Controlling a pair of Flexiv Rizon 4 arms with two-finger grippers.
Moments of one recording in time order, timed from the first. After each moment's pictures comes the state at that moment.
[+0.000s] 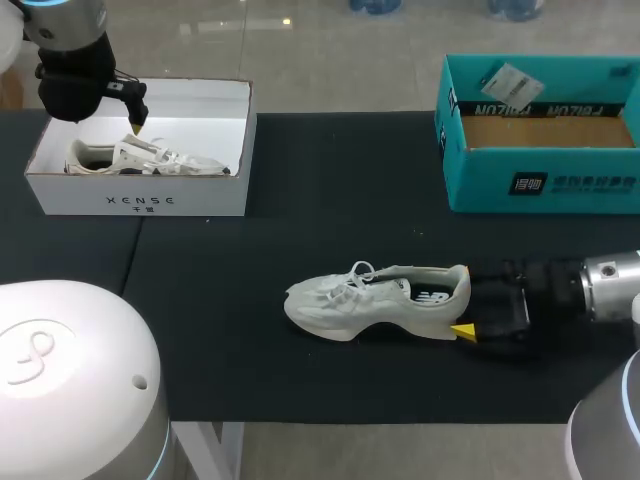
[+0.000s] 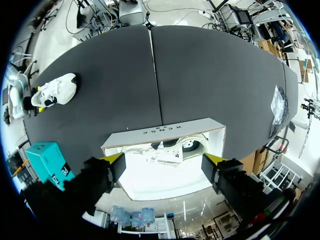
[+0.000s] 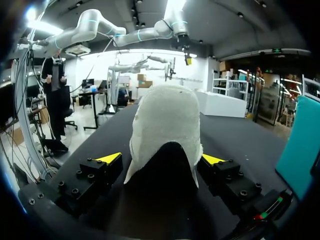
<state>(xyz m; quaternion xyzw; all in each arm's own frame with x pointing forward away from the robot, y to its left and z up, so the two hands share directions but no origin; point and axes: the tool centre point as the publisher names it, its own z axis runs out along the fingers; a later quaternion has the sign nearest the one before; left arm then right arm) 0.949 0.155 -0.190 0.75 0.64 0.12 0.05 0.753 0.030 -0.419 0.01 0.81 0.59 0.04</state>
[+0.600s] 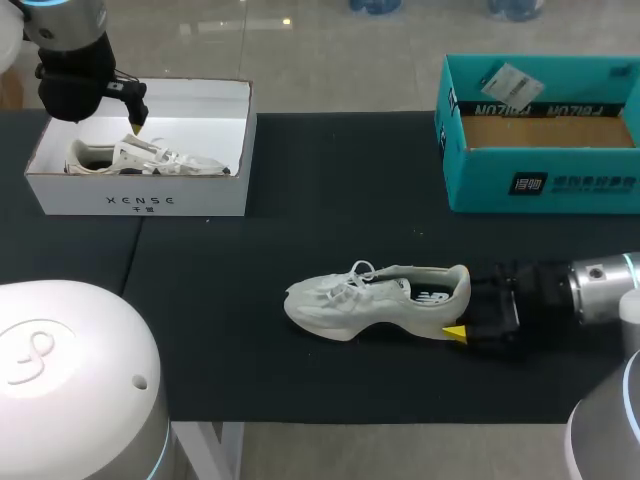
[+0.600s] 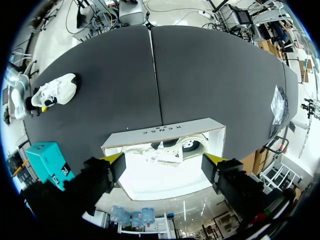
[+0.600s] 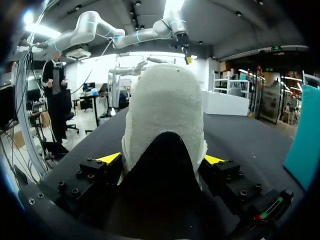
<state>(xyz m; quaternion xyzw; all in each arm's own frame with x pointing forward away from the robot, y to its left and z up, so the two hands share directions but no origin) 0.949 0.155 -0.190 0.75 0.64 0.12 0.05 0.756 0.043 -0.431 0.02 0.80 0.60 0.03</state>
